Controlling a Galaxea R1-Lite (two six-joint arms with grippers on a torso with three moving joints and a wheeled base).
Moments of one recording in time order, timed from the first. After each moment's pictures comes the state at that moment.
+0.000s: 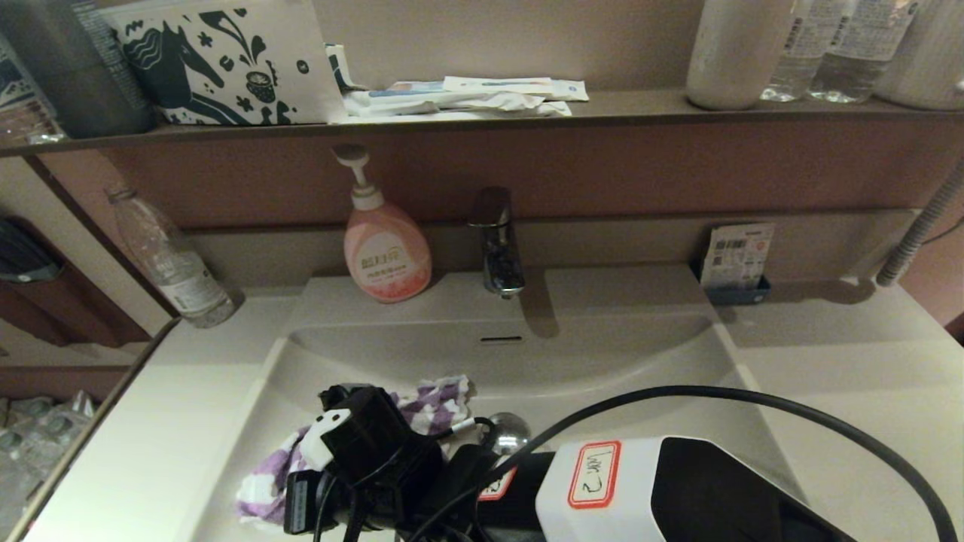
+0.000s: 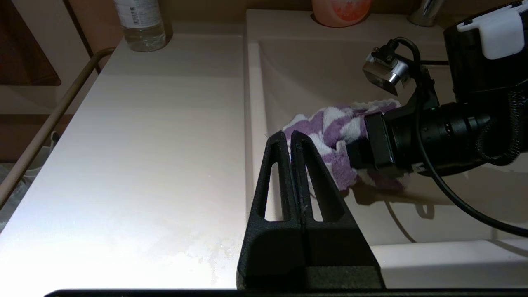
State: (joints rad) left arm 0.00 0.00 0.00 -0.08 -0.03 -0.04; right arm 1.08 2.61 -1.97 -0.13 0.09 0.71
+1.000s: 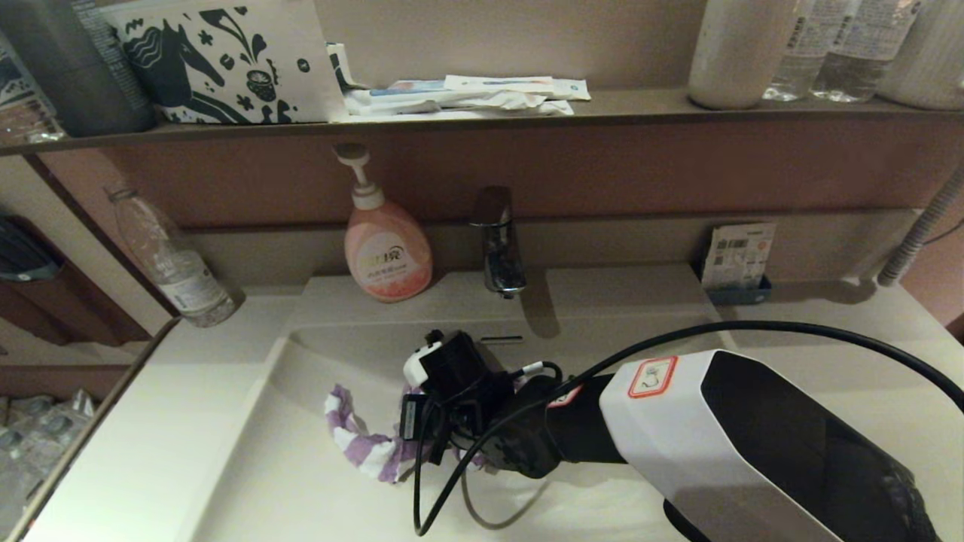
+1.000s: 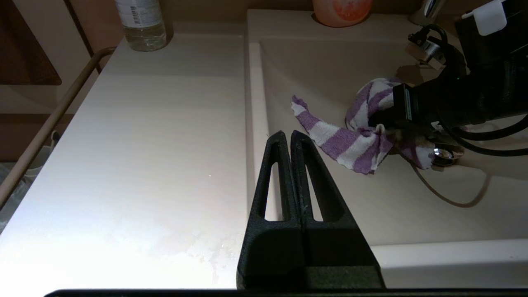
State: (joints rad) left arm 0.00 0.00 0.00 -0.07 -0.03 -0.04; right arm 0.93 2.52 -1.86 -0.05 -0.11 0.66
